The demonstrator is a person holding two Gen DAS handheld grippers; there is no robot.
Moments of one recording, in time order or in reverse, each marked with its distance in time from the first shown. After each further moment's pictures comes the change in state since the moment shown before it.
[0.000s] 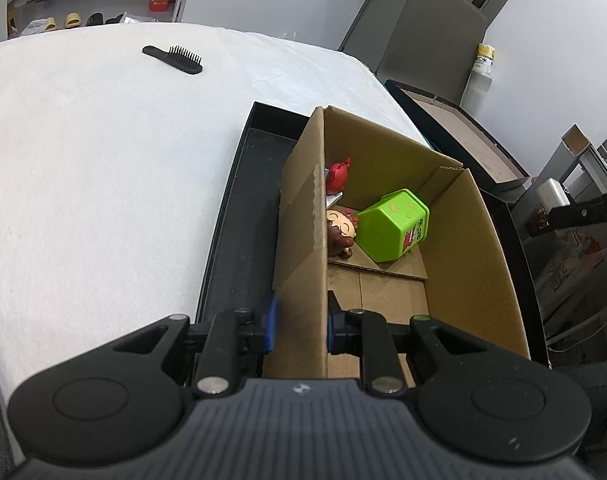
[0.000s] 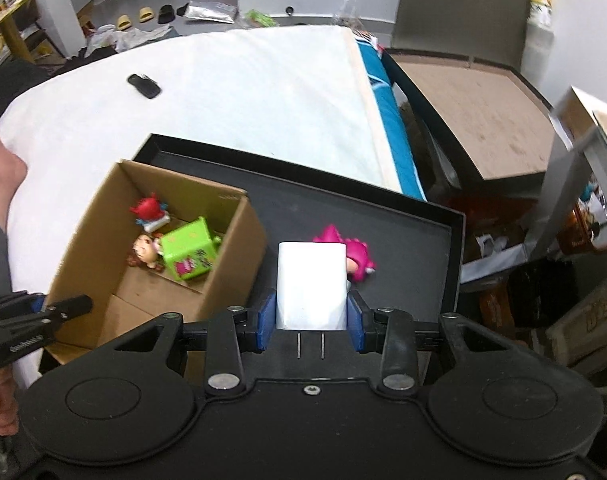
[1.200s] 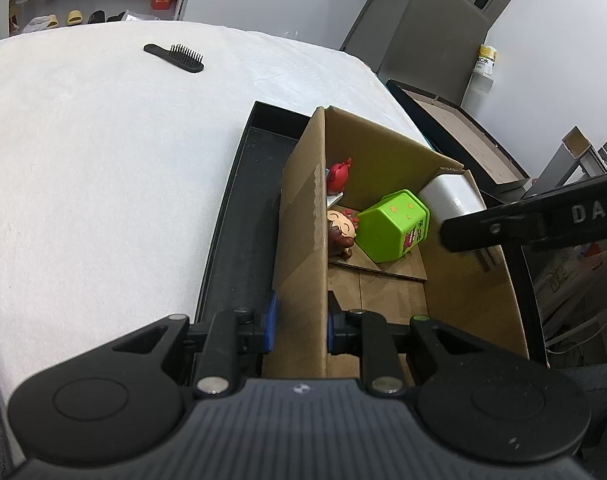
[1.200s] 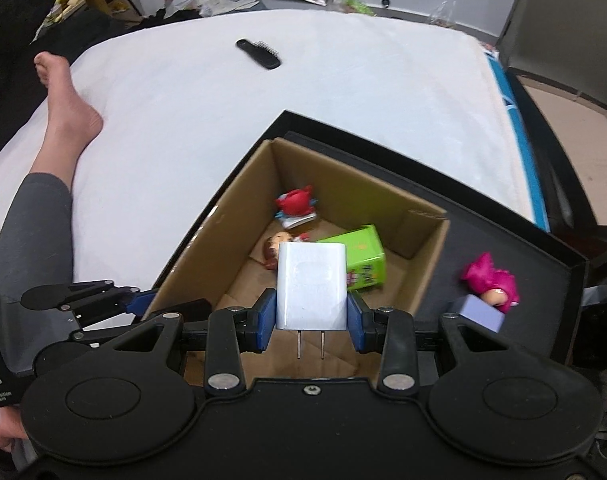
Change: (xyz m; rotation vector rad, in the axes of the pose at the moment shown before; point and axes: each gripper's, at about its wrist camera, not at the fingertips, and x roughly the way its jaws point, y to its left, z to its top) left arm 0.000 0.000 0.001 -0.007 0.002 0.000; right arm 0.026 0.113 0.014 -0.156 0.049 0.152
